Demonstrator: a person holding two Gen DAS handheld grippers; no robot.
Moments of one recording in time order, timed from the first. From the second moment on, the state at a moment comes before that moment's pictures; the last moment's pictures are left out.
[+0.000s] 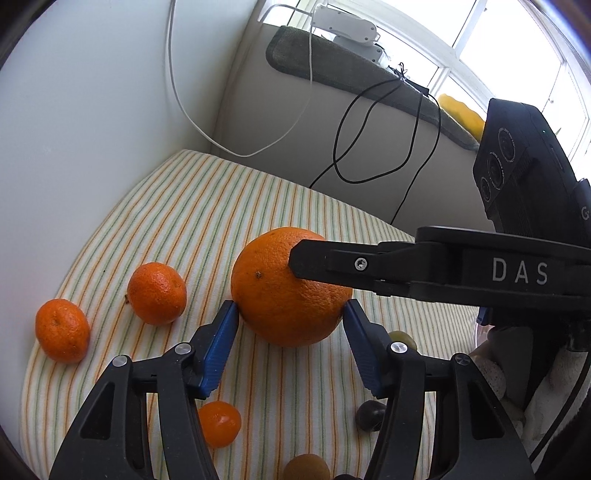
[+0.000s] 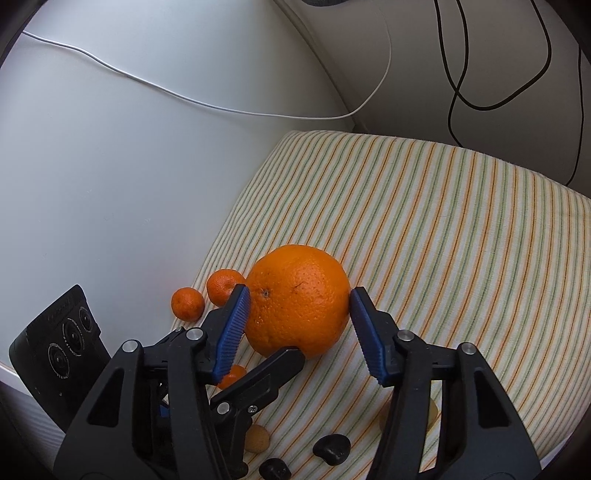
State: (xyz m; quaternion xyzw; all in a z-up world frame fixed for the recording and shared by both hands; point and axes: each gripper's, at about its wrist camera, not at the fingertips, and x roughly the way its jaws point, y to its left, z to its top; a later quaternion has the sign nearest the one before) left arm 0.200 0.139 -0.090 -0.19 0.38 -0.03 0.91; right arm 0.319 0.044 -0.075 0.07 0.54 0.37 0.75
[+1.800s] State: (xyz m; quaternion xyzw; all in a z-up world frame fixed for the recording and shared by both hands) left arm 0.156 -0.054 -0.044 -0.13 0.37 -0.17 0.90; right arm 0.220 -0.181 -0.016 0.06 0.51 0.28 0.81
